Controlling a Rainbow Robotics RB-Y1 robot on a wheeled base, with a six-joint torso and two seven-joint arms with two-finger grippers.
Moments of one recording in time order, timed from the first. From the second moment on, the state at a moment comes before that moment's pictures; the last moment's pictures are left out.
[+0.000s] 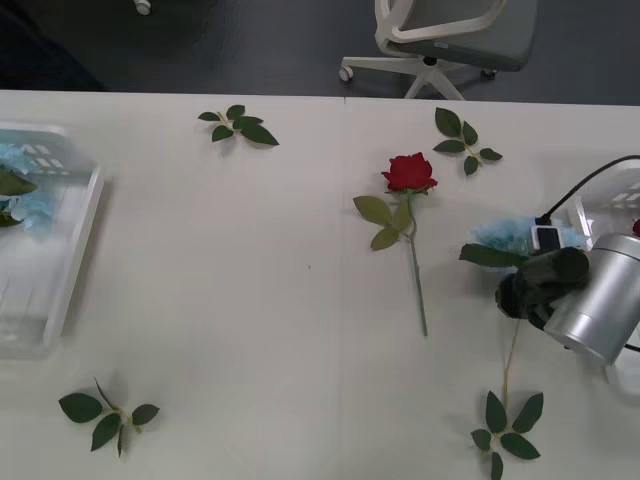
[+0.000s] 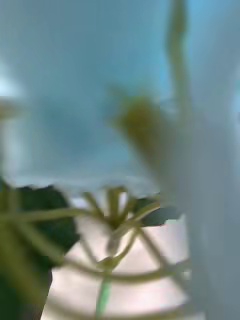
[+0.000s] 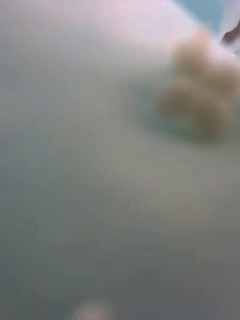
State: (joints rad) right arm -0.38 -1.00 0.79 -1.81 -0.42 1.16 0.53; left arm -0.06 0.53 0.70 -2.08 0.71 1.51 -1.45
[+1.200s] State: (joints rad) right arm -0.40 -1.07 0.58 -1.99 -0.59 1.32 0.63; left arm -0.06 0.55 0.62 -1.60 0.65 1.06 -1.75
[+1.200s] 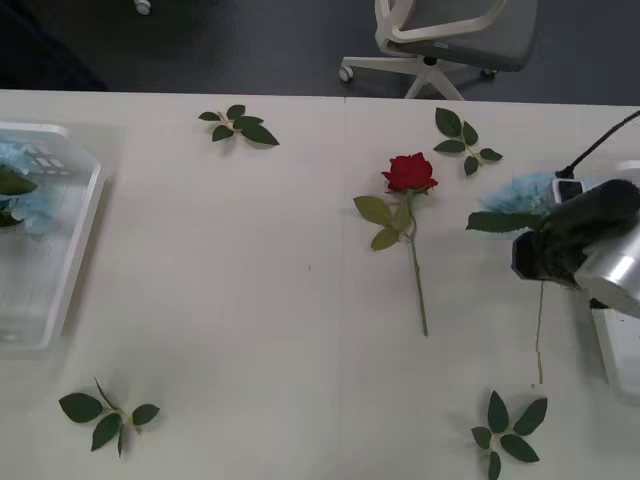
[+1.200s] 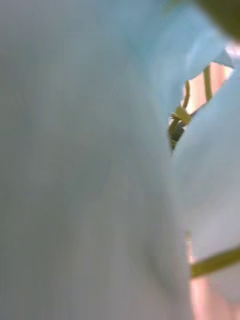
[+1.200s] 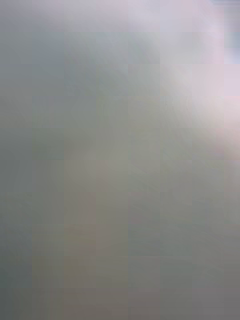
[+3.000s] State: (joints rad) right arm -0.41 -1.32 0.83 -2.30 -0.68 -0.29 1.28; left arm 0.06 0.49 0.49 -1.99 1.69 1.36 -2.00
